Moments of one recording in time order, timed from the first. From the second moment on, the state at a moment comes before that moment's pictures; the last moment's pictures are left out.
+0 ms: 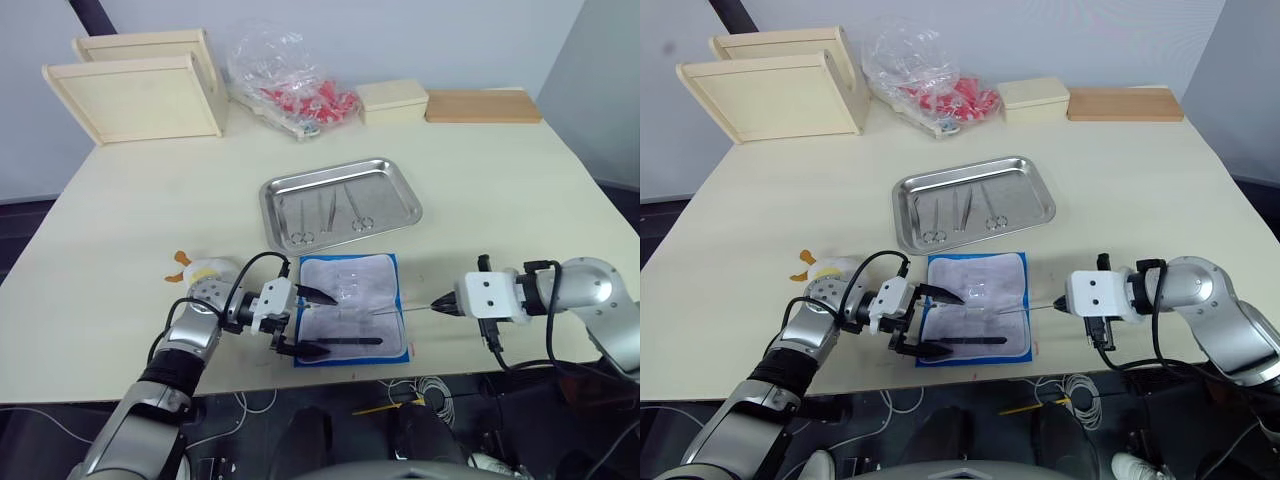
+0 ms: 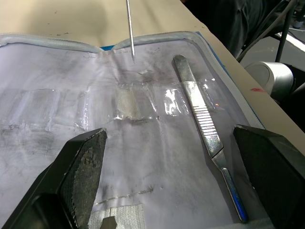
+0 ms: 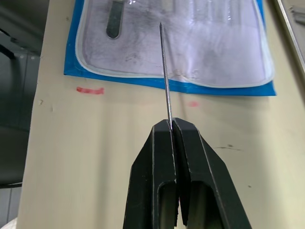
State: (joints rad) left arm -0.38 0.58 -0.25 0.47 -0.26 -0.32 -1.54; right arm -0.29 -0.94 0.22 -0.42 0.09 0.26 1.16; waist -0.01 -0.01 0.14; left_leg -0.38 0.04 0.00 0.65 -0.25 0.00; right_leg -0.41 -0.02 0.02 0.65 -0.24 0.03
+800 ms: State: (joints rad) left arm -0.37 0.58 -0.24 0.46 -0.26 -0.31 -1.54; right arm -0.38 -0.67 0.13 -0.37 0.25 0.70 0.84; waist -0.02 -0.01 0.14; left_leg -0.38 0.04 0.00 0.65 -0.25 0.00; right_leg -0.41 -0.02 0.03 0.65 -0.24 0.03
